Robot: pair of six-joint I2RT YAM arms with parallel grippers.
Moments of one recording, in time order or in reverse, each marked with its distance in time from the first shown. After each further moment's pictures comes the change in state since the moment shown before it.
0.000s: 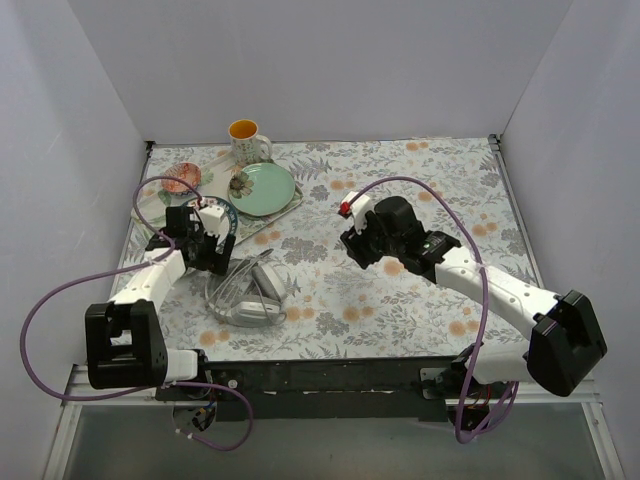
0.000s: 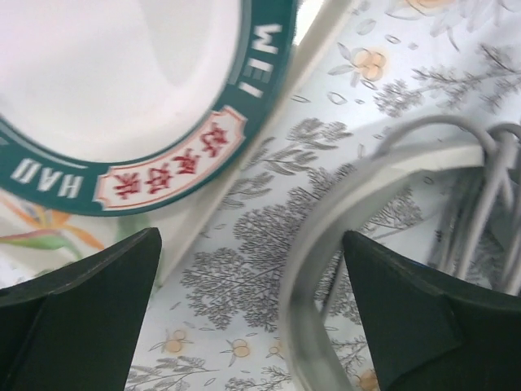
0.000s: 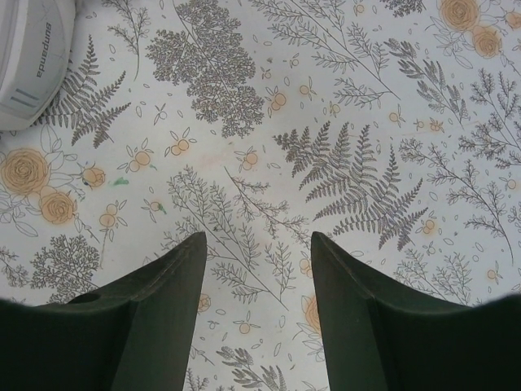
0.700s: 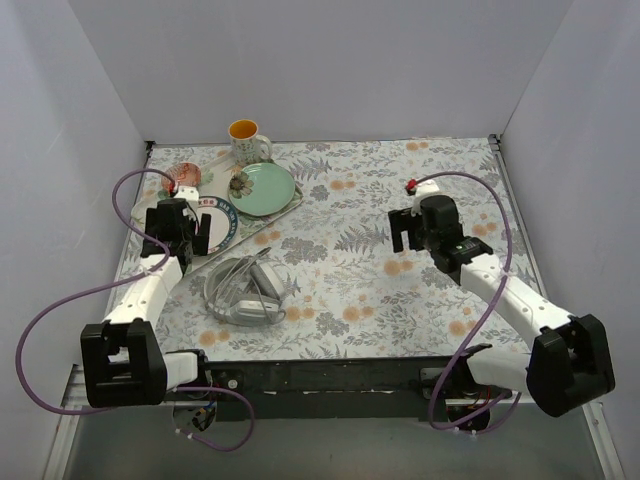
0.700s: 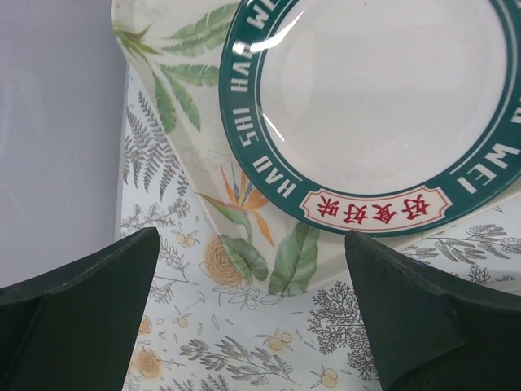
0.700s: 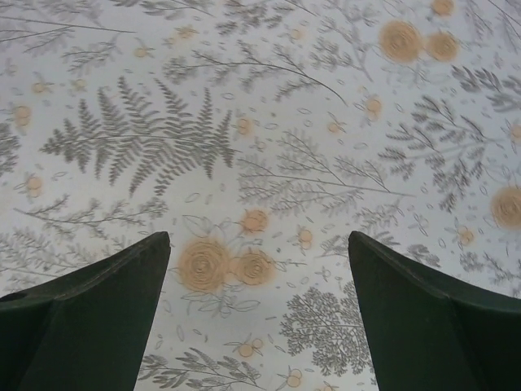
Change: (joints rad) left arm 0.000 -0.090 0.044 0.141 -0.489 -0.080; right arm -0.252 -0.090 -0.126 0.054 0.257 0.210
